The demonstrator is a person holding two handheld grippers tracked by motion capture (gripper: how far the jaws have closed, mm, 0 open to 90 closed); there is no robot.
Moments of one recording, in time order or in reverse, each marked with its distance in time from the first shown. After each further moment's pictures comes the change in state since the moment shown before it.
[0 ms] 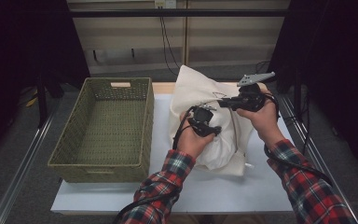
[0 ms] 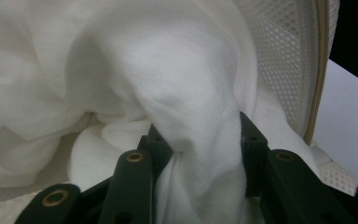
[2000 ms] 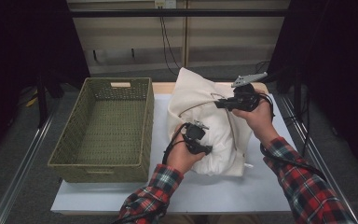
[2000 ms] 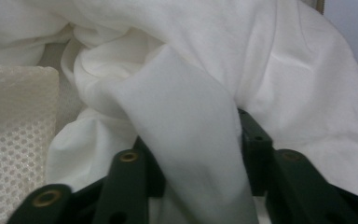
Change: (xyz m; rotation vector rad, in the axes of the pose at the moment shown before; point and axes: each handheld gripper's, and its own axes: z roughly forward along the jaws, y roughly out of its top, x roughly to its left) left arm -0.002 -0.049 -0.008 0.139 0.010 0.026; right arm -0.003 -0.001 0.017 0.036 0.001 -0.013
